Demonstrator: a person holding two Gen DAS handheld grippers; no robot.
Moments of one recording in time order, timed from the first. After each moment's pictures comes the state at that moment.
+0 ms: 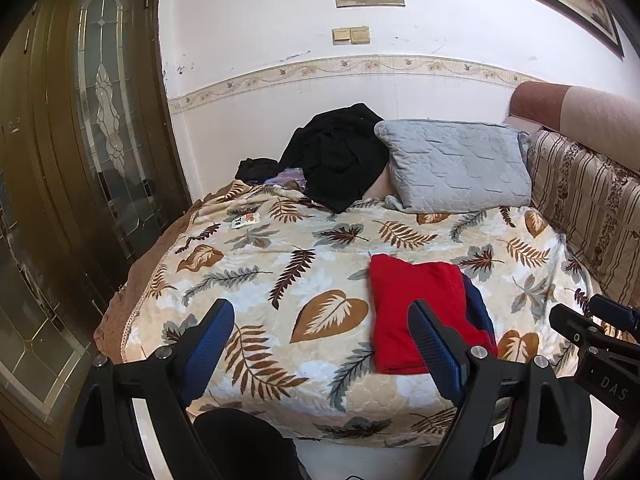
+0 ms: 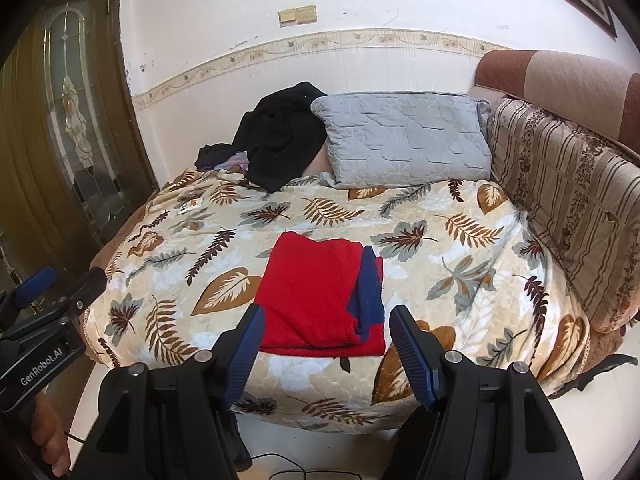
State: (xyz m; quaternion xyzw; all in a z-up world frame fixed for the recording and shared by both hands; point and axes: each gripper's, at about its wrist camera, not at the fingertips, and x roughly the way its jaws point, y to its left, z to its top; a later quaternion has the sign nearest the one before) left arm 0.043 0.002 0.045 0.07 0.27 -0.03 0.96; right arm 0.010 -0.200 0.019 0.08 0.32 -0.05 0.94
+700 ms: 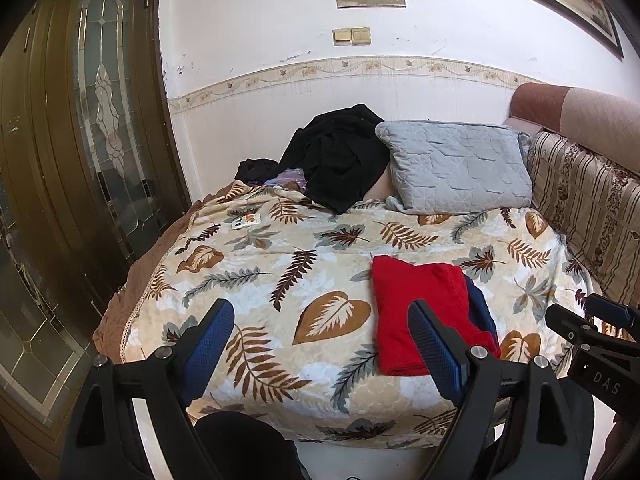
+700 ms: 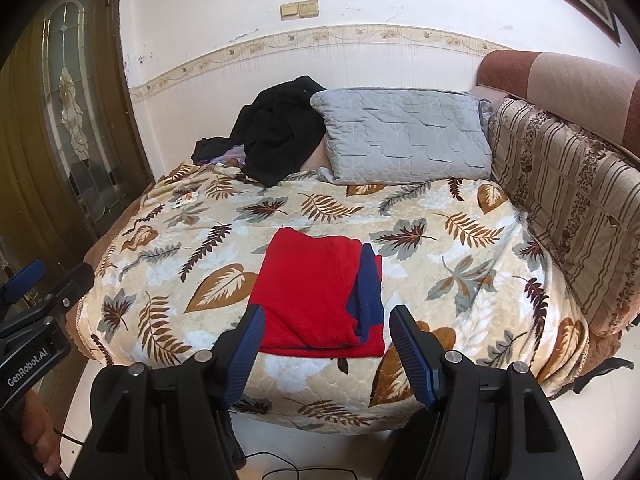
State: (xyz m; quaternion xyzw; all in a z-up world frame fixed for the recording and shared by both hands) left arm 0.049 0.005 0.045 0.06 0.27 -0.03 0.96; right arm 0.020 -0.198 0.012 0.07 0.33 -0.06 0.94
